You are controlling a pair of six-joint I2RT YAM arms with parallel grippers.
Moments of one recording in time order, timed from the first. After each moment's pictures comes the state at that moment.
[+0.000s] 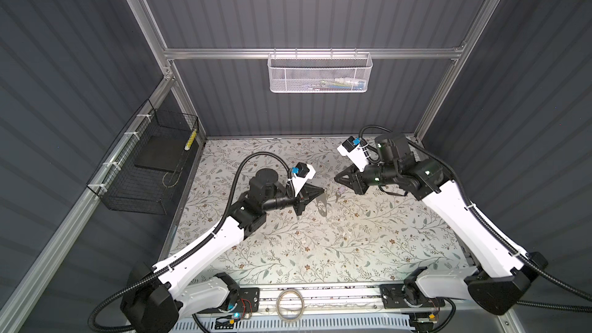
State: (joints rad) left arm -0.71 1.14 0.83 0.12 0.58 -0.04; right arm 0.57 1.28 1.43 -0.81 -0.46 0.01
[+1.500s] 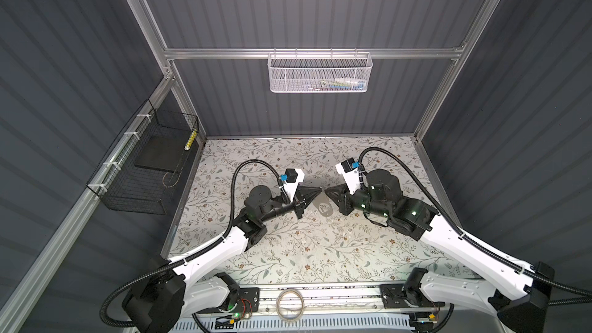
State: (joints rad) left arm -0.71 1.17 0.61 0.62 0.52 -0.25; right arm 0.81 1.09 1.00 -0.33 -0.15 0.31
